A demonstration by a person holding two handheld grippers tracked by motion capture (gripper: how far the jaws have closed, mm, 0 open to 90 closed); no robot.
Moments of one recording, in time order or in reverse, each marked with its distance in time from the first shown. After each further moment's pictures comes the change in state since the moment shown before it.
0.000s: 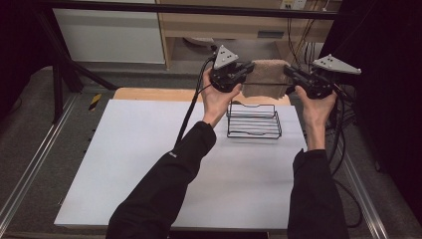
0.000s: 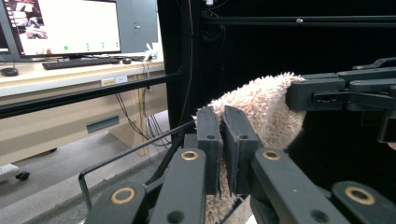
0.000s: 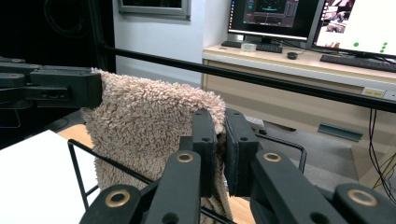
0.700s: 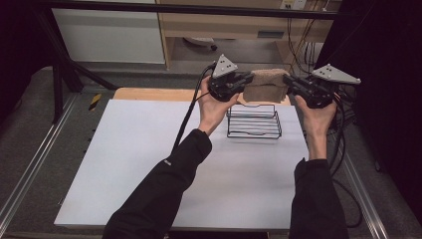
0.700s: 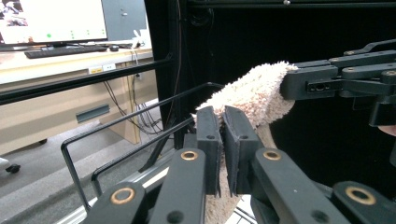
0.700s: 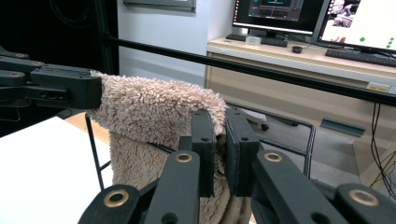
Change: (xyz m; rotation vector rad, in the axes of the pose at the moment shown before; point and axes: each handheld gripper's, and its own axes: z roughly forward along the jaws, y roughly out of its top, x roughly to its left) left arm -0.010 -0.011 -0.013 0.055 -0.044 0.014; right arm 0.010 -0.015 -0.014 0.020 0.014 -0.011
